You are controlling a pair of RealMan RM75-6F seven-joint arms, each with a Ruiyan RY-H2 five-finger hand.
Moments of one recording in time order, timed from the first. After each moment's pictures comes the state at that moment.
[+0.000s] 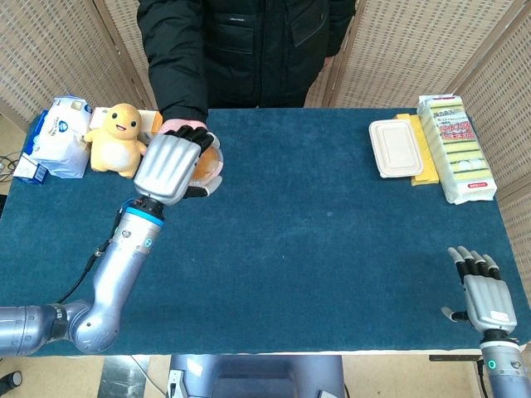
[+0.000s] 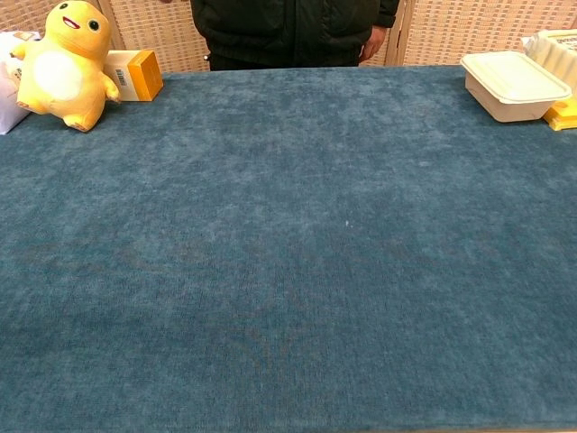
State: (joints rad) left arm -1.09 -1.13 -0.34 -2.02 0.66 1.30 0.74; right arm 0.14 -1.09 0.06 -1.76 -1.21 1.29 -0.31
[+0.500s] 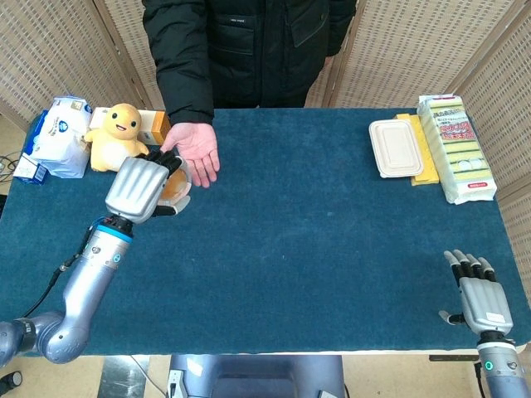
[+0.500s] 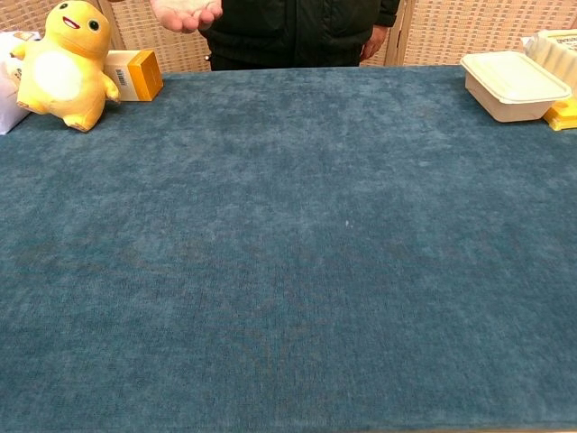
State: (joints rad) left arm -0.92 -1.12 -0.17 -1.94 0.89 1.27 0.58; right arm 0.15 -1.10 0.04 -1.78 -1.20 1.27 -0.34
